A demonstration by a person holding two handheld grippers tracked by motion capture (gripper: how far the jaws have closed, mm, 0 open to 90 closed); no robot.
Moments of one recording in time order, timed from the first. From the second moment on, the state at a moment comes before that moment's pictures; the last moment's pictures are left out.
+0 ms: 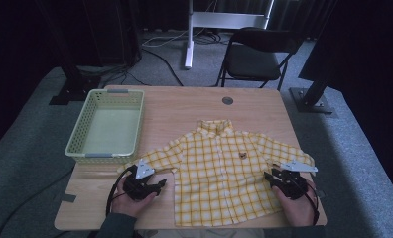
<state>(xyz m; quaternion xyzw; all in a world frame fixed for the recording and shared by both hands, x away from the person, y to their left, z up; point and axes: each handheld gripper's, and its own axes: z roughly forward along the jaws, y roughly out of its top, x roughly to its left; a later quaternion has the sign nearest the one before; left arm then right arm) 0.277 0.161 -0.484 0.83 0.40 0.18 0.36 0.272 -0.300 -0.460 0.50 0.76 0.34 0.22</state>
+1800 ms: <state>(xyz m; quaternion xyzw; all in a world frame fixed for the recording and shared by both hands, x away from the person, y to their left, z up) 0.277 0.161 -0.484 0.83 0.40 0.18 0.36 0.249 -0.321 -0.472 0.53 0.76 0.31 0.22</state>
